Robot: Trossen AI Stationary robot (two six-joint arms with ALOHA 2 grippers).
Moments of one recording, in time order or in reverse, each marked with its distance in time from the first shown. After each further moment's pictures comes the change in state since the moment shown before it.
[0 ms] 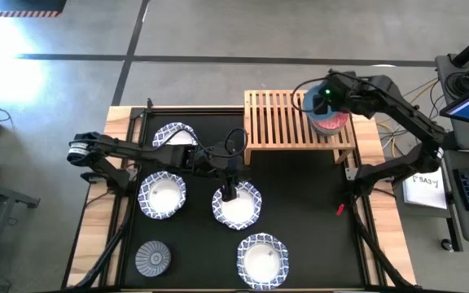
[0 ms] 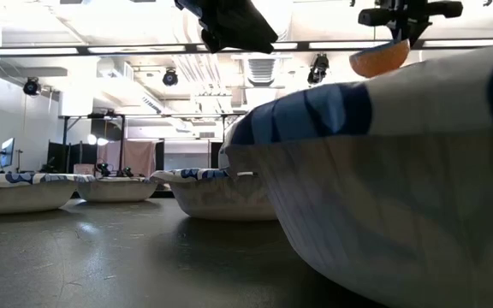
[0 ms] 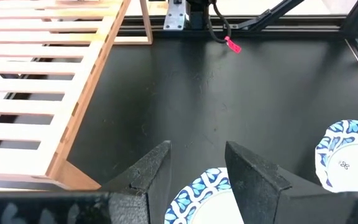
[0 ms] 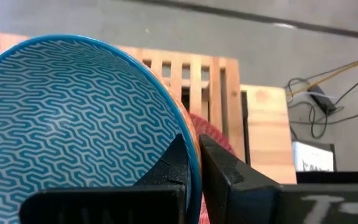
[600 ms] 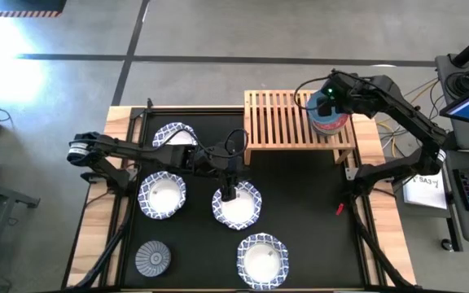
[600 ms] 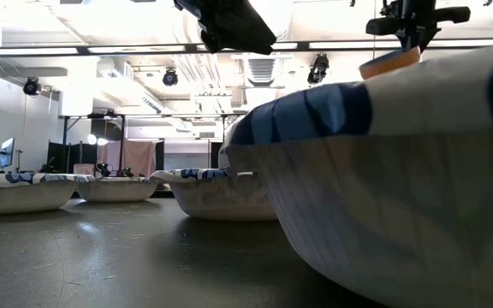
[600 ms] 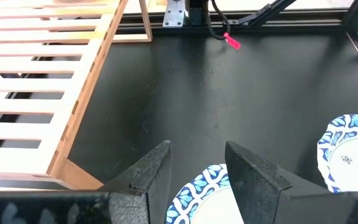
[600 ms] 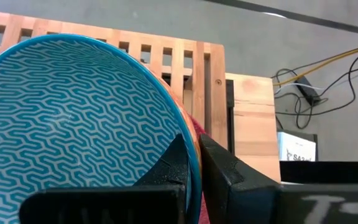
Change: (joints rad) left arm 0.001 0.000 0.000 -0.011 0.000 0.015; right arm -0.070 -0.030 -0.070 0.001 -0.030 -0.068
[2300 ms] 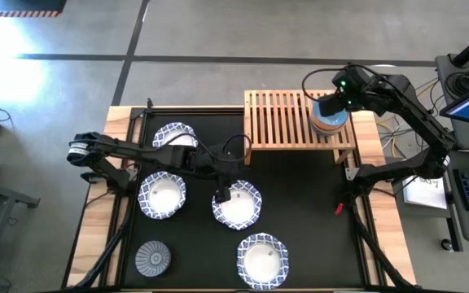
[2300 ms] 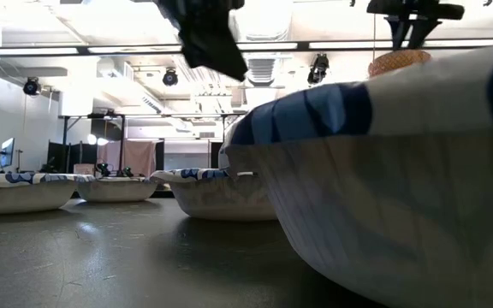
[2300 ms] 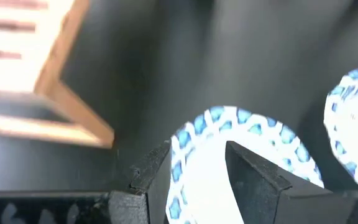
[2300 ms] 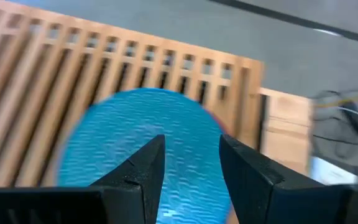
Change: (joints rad) left arm -0.010 -0.001 0.000 -0.213 0.000 -0.118; right arm -0.029 -0.047 0.051 0.082 -0.152 -0.194
